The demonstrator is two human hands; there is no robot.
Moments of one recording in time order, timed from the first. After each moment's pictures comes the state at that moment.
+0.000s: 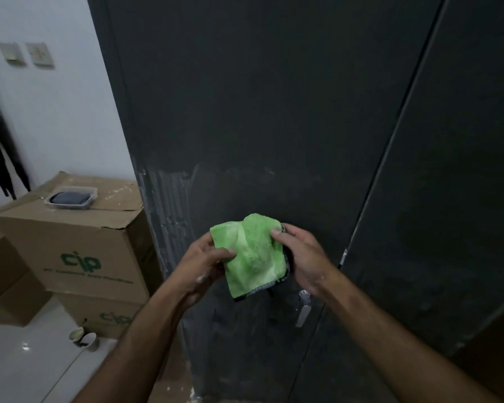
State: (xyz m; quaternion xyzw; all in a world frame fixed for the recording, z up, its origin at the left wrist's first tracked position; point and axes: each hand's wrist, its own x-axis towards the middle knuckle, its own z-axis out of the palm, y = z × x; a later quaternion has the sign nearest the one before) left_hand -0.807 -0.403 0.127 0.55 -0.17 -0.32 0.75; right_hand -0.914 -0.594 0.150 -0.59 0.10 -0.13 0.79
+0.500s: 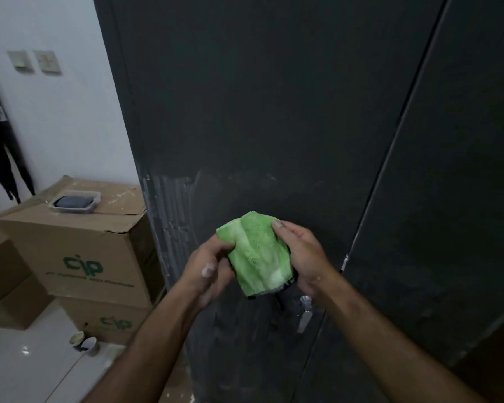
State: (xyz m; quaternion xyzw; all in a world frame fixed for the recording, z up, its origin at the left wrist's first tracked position) left_hand -0.822 -0.423 0.144 0.42 -0.09 -0.35 0.83; right_hand -0.909 -0.580 0.169 -0.58 0.09 -0.16 0.79
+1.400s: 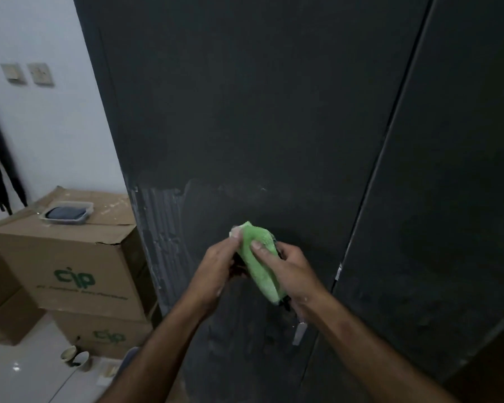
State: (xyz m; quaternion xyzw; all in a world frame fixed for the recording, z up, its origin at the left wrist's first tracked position) left_hand -0.837 -0.444 0.159 0.59 -0.28 -0.21 0.72; right_hand -0.922 -0.572 0.171 -0.62 0.13 -0.15 0.76
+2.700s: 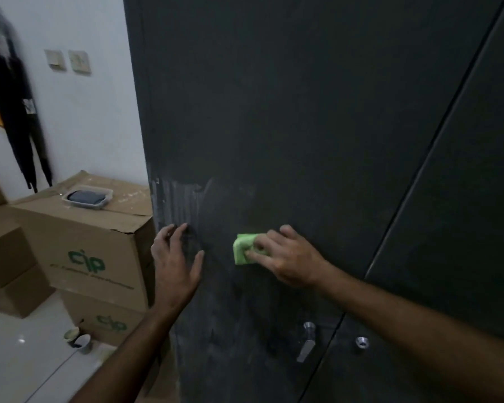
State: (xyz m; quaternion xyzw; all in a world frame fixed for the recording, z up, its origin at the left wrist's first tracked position) left_hand -0.737 -0.390 0.056 0.83 -0.19 0.29 0.43; right_hand -0.842 -0.639 0.154 -0.84 -0.32 -0.36 -0.25
